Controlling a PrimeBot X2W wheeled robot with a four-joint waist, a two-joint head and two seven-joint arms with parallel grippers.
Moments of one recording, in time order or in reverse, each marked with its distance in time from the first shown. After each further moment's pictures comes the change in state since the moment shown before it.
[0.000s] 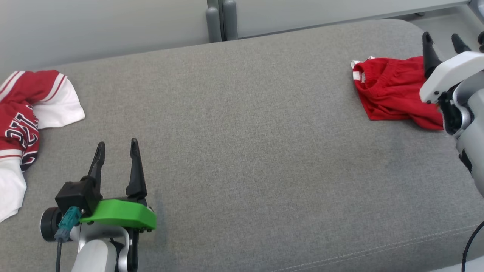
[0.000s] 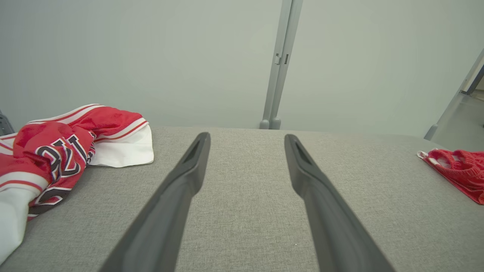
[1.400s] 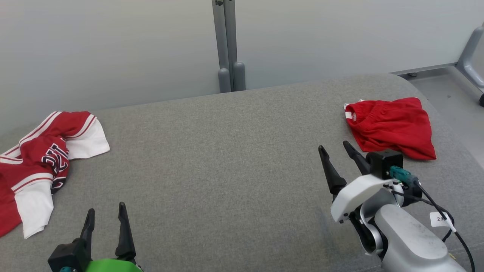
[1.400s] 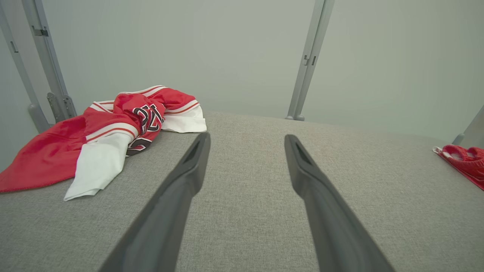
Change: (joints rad) left arm 0.268 0.000 0.079 -0.005 -0.018 0.000 -0.029; right arm 0.614 0.185 -0.079 -0.595 -0.256 -0.132 -0.001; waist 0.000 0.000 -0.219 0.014
